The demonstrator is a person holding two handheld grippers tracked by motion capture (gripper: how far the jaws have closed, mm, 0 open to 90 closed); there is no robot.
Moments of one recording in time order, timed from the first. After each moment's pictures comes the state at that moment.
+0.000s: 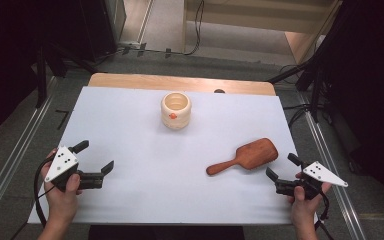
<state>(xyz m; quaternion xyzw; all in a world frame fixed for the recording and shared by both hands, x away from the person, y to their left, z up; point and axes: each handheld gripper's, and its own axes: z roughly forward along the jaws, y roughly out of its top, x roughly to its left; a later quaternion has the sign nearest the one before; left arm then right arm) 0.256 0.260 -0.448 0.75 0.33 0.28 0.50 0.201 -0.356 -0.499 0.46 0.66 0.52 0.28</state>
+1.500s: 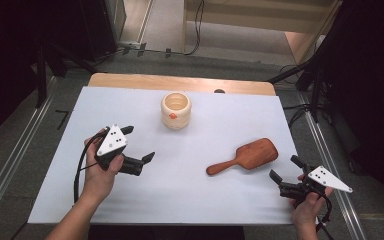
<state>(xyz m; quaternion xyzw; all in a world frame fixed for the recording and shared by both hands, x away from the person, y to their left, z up) 0.292 0.163 -0.417 0.81 0.24 0.21 0.49 0.196 -0.366 -0.510 0.45 0.65 0.54 0.29</state>
